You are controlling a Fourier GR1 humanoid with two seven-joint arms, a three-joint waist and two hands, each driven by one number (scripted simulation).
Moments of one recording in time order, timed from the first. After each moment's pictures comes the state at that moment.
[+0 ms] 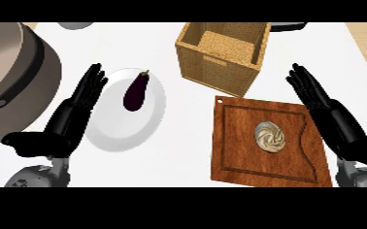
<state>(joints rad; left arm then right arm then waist) -0.11 0.36 -0.23 -1.66 0.26 0.13 -0.02 -0.09 -0.46 0.14 -1.66 -0.25 0.10 -0.15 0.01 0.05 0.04</state>
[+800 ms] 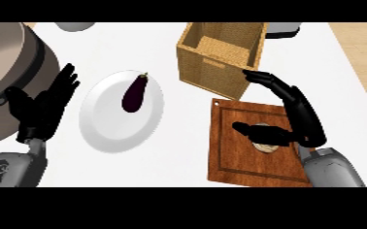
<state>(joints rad) -0.17 0.45 -0.10 -1.42 0.29 0.14 0.16 -0.23 -0.32 0.26 -1.59 0.16 -0.14 -0.35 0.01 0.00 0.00</state>
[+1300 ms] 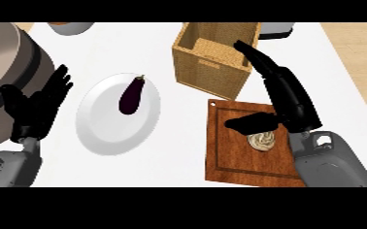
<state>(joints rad) -0.18 0.46 -0.06 -1.36 0.29 0.12 0.16 -0.41 -0.35 0.35 -1.73 0.42 -0.08 0.36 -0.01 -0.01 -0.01</state>
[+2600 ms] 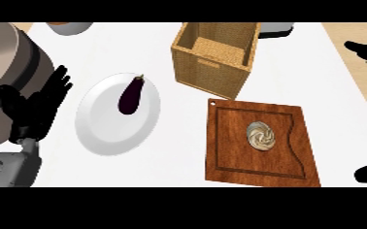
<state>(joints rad) -0.17 0.44 -0.02 -1.37 0.26 0.09 0.17 -0.36 -0.72 -0.11 -2.11 -0.17 0.54 0.95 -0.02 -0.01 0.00</state>
